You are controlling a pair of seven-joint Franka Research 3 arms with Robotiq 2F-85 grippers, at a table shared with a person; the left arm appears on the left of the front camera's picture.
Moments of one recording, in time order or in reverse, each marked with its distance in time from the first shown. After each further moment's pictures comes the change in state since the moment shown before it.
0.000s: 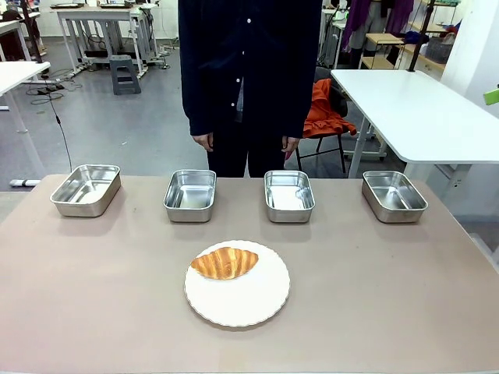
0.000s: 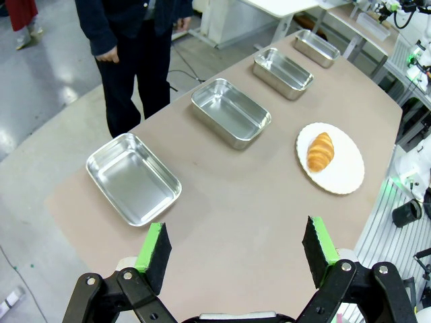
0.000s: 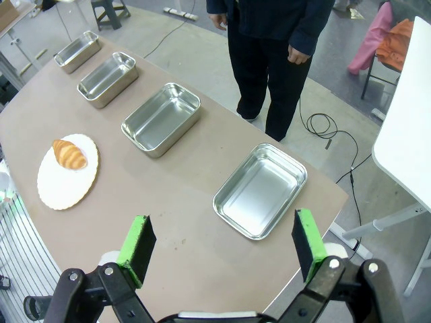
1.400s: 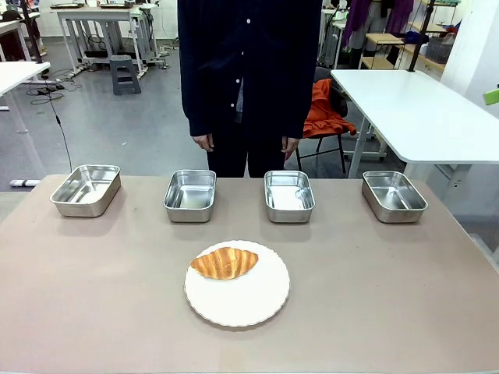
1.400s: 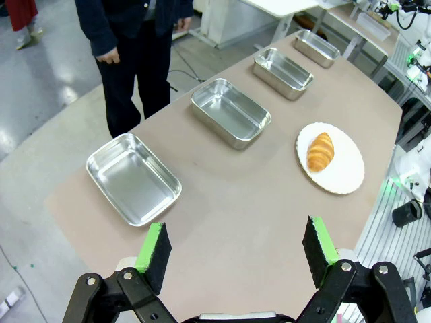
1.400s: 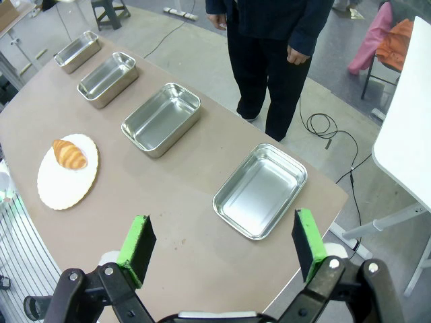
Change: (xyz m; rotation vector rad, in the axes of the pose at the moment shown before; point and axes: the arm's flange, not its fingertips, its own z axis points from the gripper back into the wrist) left arm 0.000 0.000 0.000 0.000 0.000 0.000; right arm 0.000 0.000 0.000 0.000 0.000 0.000
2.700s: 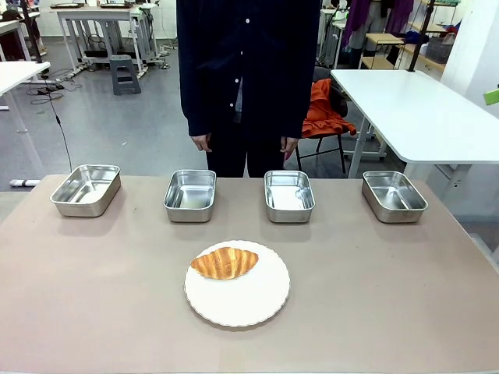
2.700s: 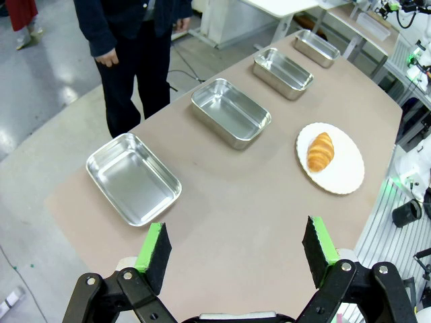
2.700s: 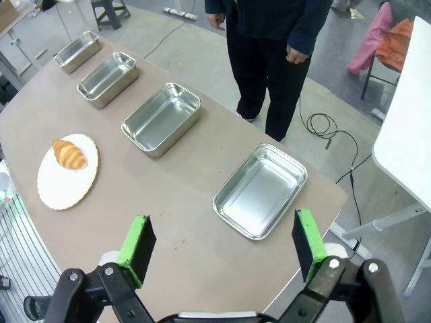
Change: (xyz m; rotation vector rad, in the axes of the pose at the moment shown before) left arm 0.000 0.000 0.000 0.000 0.000 0.000; right arm 0.000 0.000 0.000 0.000 0.000 0.000
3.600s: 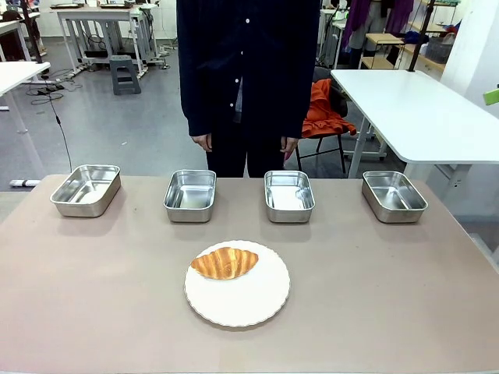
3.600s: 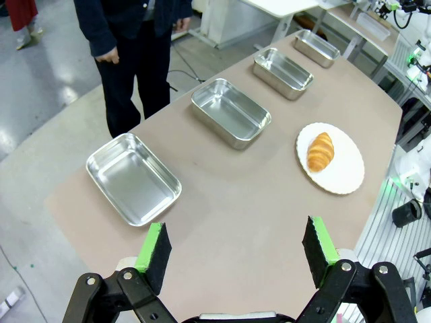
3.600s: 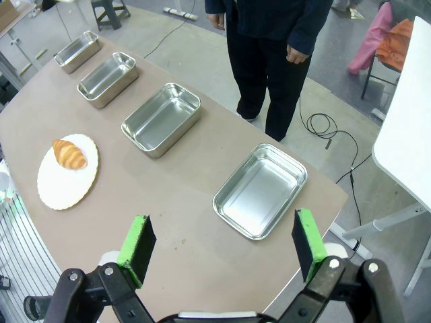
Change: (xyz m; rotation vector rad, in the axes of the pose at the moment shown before) left arm 0.000 0.000 0.000 0.000 0.000 0.000; right arm 0.000 0.000 0.000 0.000 0.000 0.000
